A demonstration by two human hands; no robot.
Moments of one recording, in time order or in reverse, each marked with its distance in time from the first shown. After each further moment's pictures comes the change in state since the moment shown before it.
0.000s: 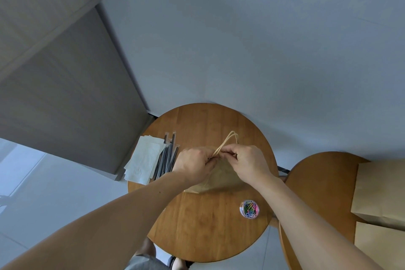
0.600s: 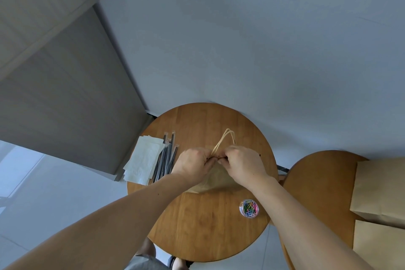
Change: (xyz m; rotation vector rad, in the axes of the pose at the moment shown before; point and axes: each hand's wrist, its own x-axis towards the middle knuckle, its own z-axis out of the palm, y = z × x) left_hand 0.001 -0.002 0.002 0.004 -0.080 -0.064; right_hand 0.002 -0.003 0.009 -0.304 -0.080 -0.082
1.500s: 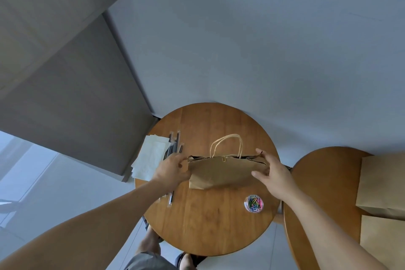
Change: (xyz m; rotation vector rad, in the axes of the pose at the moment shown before) left_hand -0.040 -0.074 0.001 -0.098 -0.043 -0.298; right_hand -0.070 0.074 0.022 0.433 -0.034 0.373
